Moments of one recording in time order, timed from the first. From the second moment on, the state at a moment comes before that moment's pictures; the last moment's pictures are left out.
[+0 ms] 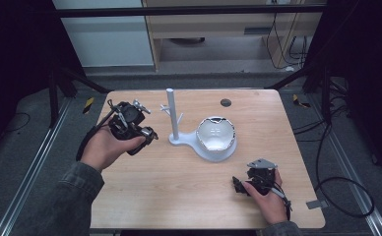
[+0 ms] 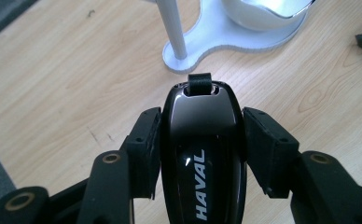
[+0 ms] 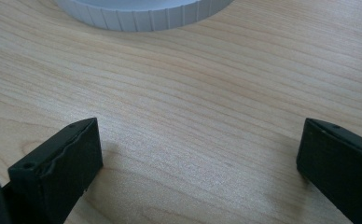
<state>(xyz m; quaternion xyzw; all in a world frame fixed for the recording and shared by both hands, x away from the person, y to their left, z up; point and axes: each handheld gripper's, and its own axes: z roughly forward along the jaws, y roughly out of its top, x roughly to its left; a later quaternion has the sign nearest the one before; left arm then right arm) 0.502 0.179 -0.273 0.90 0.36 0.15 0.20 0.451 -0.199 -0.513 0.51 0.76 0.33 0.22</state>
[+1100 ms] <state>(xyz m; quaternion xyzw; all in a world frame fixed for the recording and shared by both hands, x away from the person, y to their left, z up) 0.529 0.164 -0.203 0.89 0.35 0.18 0.22 0.451 -0.198 -0.513 0.51 0.76 0.33 0.22</state>
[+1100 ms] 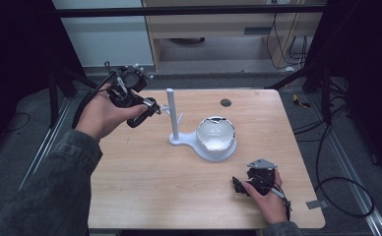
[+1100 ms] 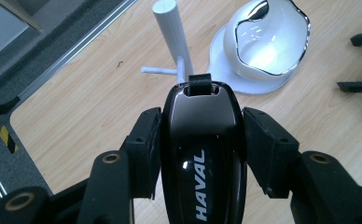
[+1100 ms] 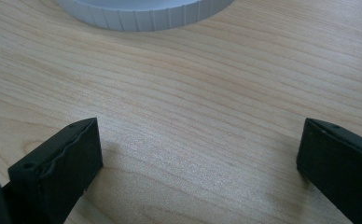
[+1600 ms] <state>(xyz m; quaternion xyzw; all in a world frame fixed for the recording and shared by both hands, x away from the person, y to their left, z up) 0.560 0.150 -0.210 0.89 0.36 0.18 0.21 0.451 -0.198 -0.513 0.51 0.77 0.33 0.22</state>
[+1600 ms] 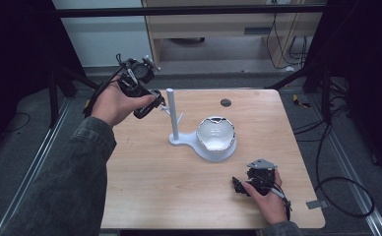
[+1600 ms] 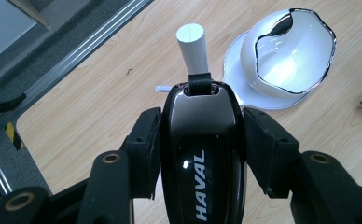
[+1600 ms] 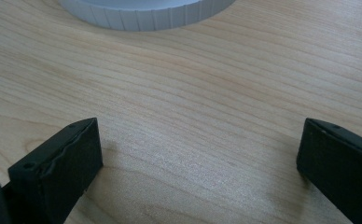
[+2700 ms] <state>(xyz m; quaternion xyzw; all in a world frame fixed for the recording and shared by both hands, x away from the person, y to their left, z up) 0.533 0.171 -0.259 0.90 0.36 0.17 0.18 0.450 -0.198 -0.513 0.51 0.77 0.33 0.22</state>
